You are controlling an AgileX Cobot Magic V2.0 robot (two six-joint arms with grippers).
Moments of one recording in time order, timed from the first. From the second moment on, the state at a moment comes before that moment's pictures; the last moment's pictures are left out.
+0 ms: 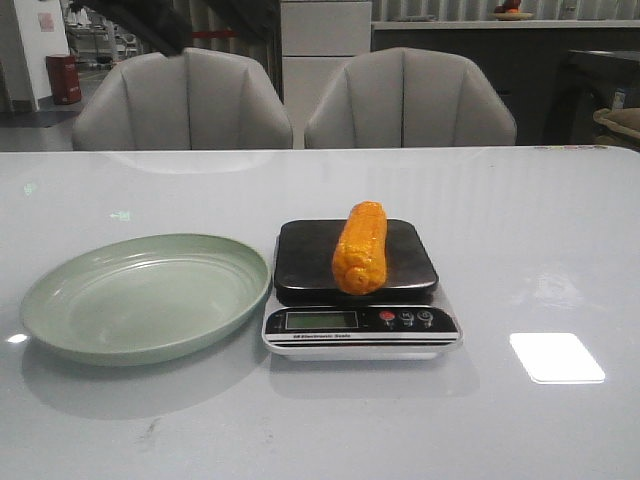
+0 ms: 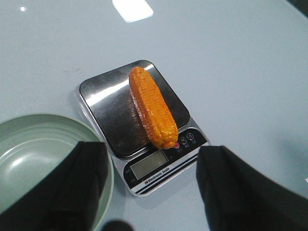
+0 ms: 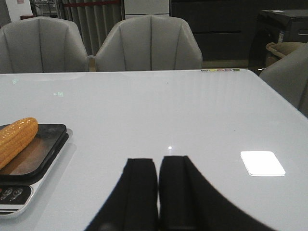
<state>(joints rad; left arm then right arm) -0.73 1.18 -0.96 0.02 0.44 -0.26 0.02 -0.01 0.03 0.00 0.10 0.09</state>
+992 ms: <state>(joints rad) -0.73 -0.01 -0.43 0.15 0.63 -0.15 0.02 -0.01 0.03 0.00 0.10 0.09</state>
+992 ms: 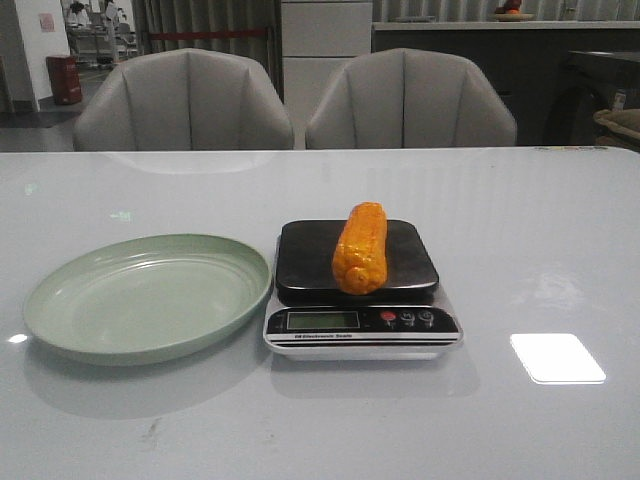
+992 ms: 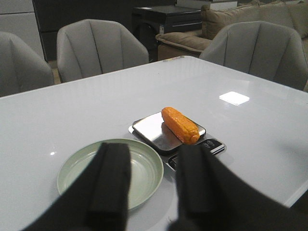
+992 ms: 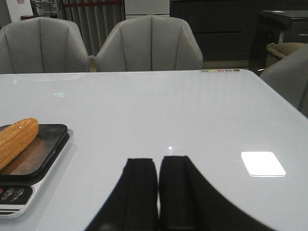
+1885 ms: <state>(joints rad) -0.73 -0.01 -0.41 0.18 0.61 -0.15 0.02 0.30 -0.31 0.00 0.16 0.09</state>
